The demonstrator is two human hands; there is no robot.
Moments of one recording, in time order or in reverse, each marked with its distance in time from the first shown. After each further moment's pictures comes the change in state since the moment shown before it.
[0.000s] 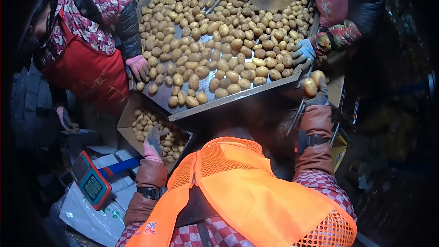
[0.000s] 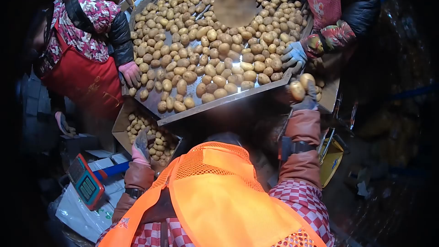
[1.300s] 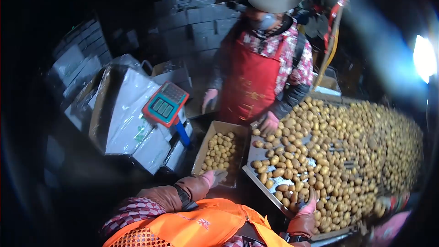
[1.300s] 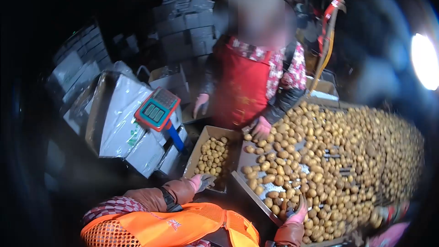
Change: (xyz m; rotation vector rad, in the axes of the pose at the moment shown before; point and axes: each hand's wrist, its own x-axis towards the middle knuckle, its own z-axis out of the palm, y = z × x) left_hand -0.055 -0.076 0.056 -0.090 0.373 0.062; right_hand 0.044 0.190 0.116 -1.533 -1.080 -0.755
